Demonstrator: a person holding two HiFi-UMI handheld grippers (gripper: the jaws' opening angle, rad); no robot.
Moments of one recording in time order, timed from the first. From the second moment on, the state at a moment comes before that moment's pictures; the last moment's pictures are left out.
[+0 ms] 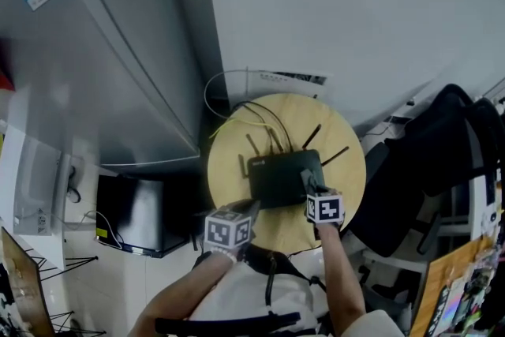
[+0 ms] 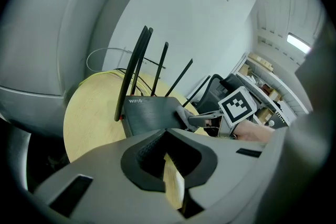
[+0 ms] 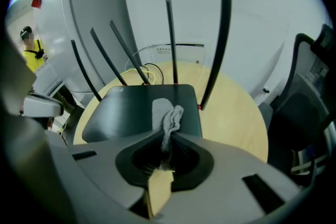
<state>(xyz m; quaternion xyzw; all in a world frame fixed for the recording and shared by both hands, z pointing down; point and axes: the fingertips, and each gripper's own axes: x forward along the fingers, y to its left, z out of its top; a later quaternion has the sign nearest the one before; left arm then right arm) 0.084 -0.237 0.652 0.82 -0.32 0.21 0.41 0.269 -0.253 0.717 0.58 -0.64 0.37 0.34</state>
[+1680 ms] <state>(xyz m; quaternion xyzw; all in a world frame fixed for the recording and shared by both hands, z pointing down) 0.039 -0.219 0.663 0.82 -0.30 0.25 0.41 0.116 -0.215 0.718 0.53 -0.67 0.41 0.31</state>
